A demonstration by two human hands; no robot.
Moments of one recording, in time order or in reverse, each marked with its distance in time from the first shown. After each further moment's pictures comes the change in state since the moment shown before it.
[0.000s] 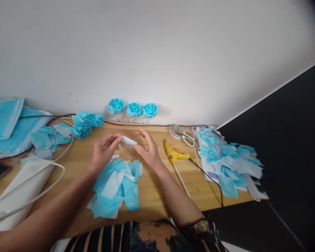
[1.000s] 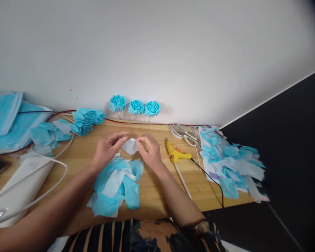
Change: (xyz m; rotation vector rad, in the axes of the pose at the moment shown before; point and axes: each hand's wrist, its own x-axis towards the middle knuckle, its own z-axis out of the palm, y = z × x) left_hand -0.002 0.002 0.000 0.098 -0.079 -0.141; right_hand 0.000 -0.007 0.004 -0.224 0.027 -0.074
